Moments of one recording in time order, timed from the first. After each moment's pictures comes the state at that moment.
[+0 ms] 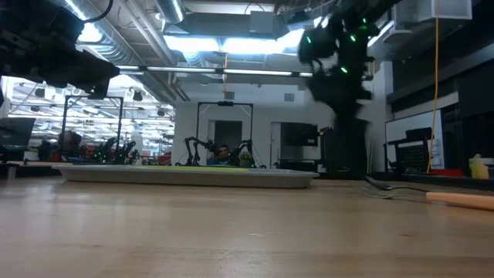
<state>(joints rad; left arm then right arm) -0.03 0.07 0.01 0.02 0.06 -0.02 -0.37 1.61 1.20 -0.95 0.29 0.33</state>
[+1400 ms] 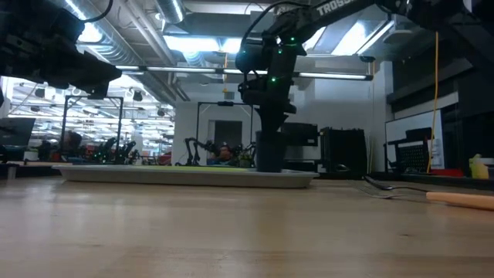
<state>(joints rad) -0.03 0.07 0.01 0.02 0.04 0.00 -0.39 2.14 1.87 -1.01 0.10 0.06</state>
